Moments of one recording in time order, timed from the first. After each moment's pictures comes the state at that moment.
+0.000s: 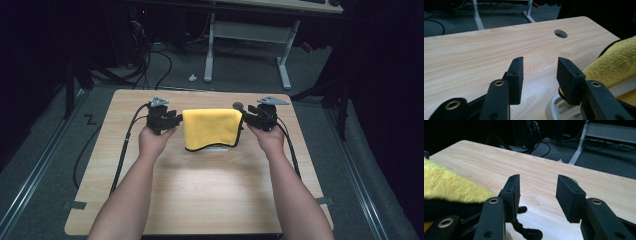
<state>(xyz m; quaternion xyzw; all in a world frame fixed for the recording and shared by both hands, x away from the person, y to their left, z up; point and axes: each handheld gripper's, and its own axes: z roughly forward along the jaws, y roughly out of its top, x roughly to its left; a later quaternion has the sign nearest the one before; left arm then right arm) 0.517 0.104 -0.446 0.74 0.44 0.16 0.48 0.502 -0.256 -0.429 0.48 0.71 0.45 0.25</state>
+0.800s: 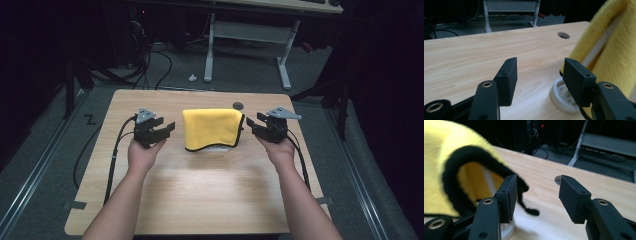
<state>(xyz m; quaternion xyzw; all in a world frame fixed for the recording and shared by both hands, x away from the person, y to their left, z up) 0.463 0.134 -0.450 0.72 0.44 0.20 0.49 0.451 -0.272 -0.425 0.46 0.71 0.46 0.28</state>
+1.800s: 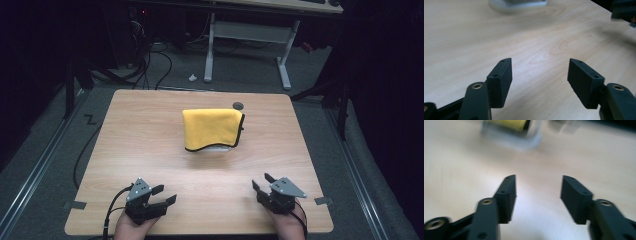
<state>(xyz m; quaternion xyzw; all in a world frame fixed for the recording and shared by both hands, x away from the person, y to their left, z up) 0.287 0.145 -0.514 0.77 0.40 0.11 0.49 0.276 -0.268 -0.508 0.45 0.75 0.38 0.30</state>
